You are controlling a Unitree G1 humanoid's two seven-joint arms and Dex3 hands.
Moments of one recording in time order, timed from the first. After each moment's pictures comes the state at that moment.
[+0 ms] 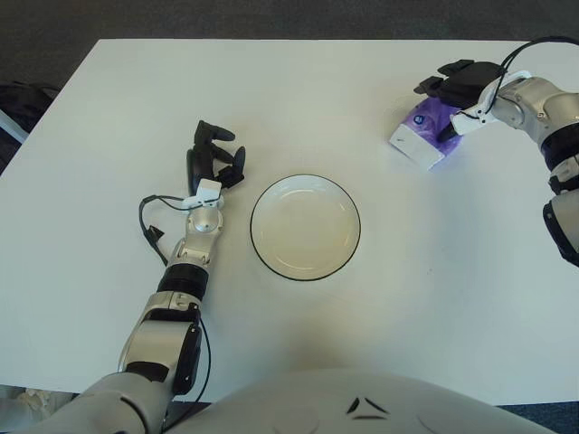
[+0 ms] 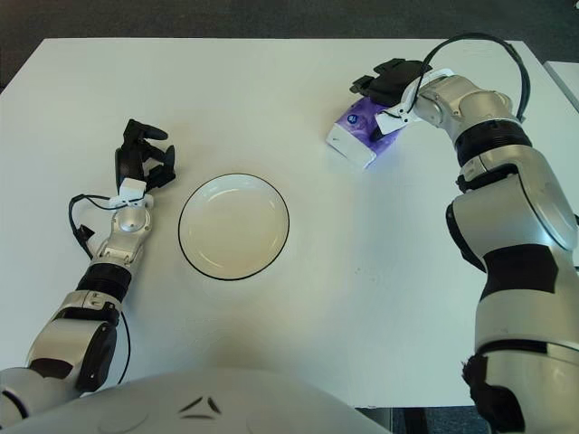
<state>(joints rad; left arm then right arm) -0.39 0.14 0.03 0.66 0.22 -0.53 0.41 -1.26 -0.73 0.68 1.17 -0.98 -0.59 0.08</state>
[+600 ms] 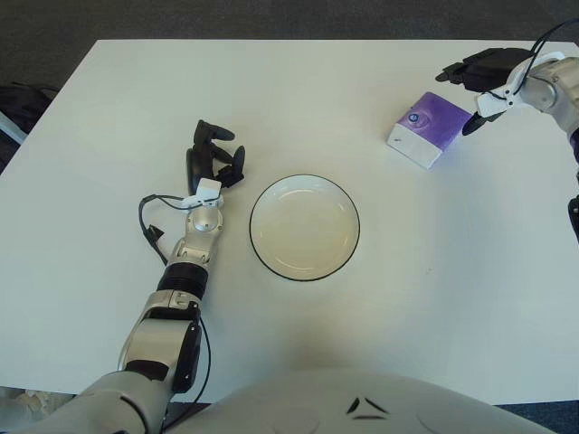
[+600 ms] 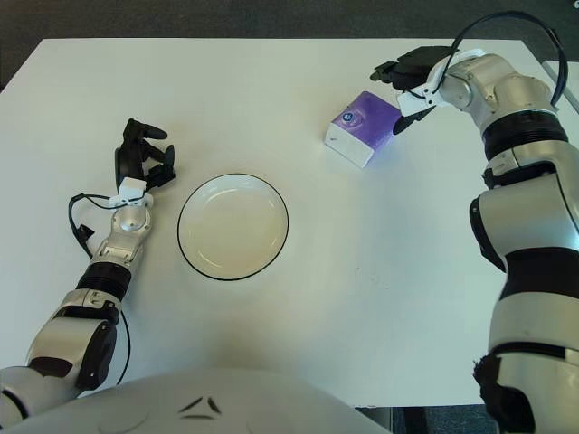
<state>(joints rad) -0.40 0.14 0.03 0.67 0.22 -0.53 0.41 -1.28 -0.80 0.62 1.11 -0.92 -0.58 0.27</state>
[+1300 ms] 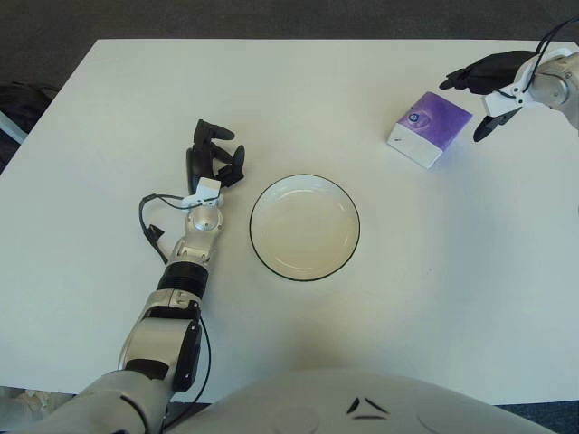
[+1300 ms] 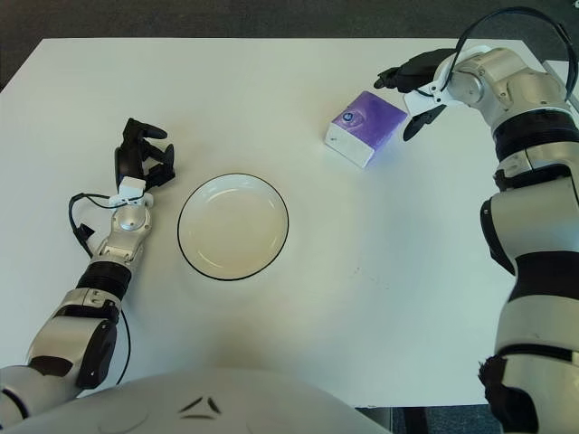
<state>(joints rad) -0.40 0.14 0.03 0.68 0.21 -0.53 0.41 -1.27 -0.84 0.60 1.05 -0.88 -0.61 0.40</state>
